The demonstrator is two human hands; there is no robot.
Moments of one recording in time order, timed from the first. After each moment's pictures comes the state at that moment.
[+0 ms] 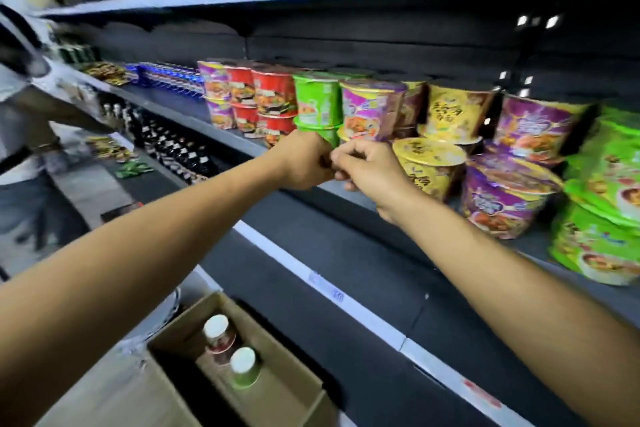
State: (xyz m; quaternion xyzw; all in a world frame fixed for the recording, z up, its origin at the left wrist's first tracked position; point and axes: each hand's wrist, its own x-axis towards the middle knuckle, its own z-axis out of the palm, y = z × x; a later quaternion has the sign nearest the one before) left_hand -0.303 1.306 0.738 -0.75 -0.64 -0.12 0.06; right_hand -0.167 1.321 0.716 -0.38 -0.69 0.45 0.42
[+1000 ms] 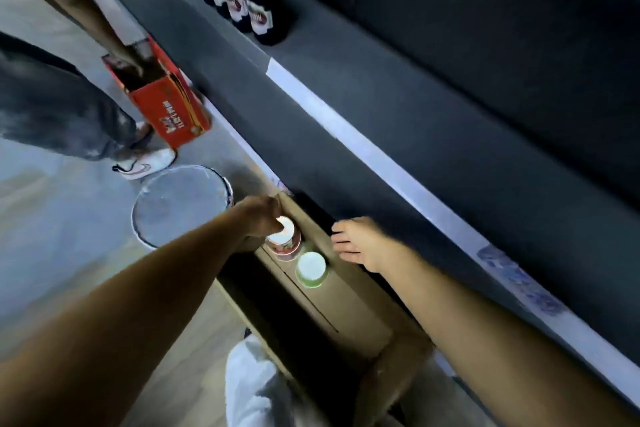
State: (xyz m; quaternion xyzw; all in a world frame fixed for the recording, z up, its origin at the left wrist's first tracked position) left_hand -0.823 1.485 -0.008 -0.44 -0.83 0.05 -0.34; right_hand -0.534 1.476 0.288 -0.61 -0.41 0.68 0.00
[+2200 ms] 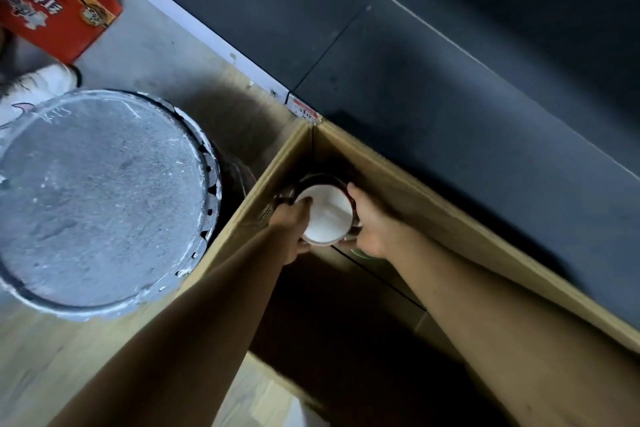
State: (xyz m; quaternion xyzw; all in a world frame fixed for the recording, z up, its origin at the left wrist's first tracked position) left_hand -0.839 1.473 -0.143 0.06 -0.77 -0.22 -0.60; right_hand -0.721 1.514 -0.146 -0.69 -0.13 0.71 0.02
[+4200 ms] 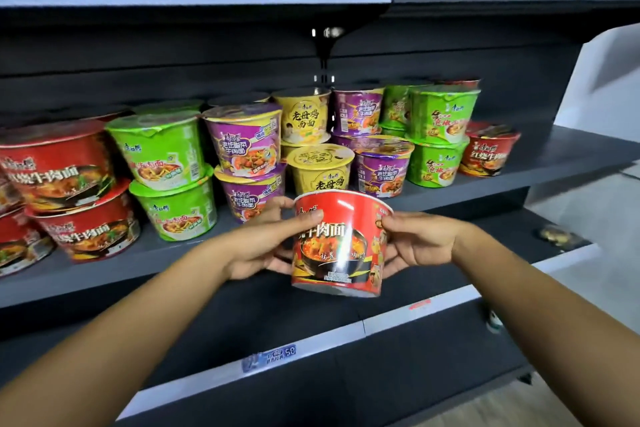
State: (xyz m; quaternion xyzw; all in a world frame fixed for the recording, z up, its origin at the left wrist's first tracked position) left_hand -0.370 1.414 0.678 -0.67 -0.31 -0.14 -0.66; right_hand -0.131 1.299 0.647 -0.50 -0.44 0.62 0.41
